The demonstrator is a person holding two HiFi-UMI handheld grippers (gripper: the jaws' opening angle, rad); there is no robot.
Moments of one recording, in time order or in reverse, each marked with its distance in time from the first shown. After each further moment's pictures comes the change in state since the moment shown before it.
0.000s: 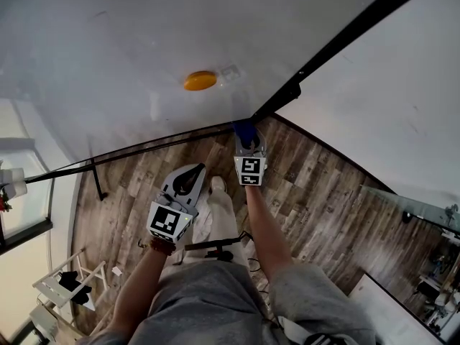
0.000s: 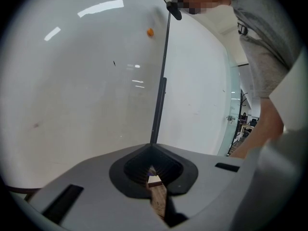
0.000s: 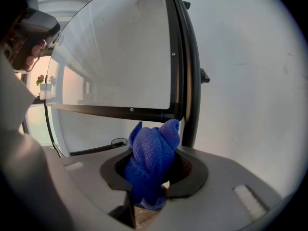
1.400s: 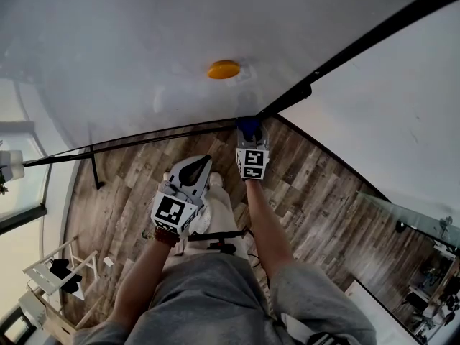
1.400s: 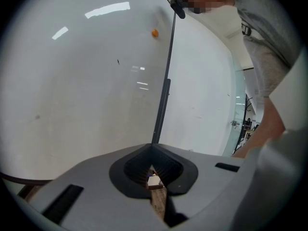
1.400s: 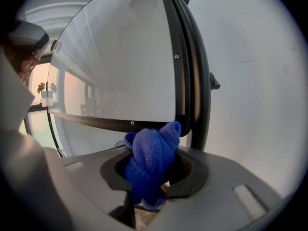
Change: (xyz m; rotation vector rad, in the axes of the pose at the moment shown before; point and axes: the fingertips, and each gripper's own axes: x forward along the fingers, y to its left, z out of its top) left arm 0.008 0.000 -0.003 -0.056 -0.021 0.036; right arm 0.011 0.003 0.008 0.027 0.024 0.043
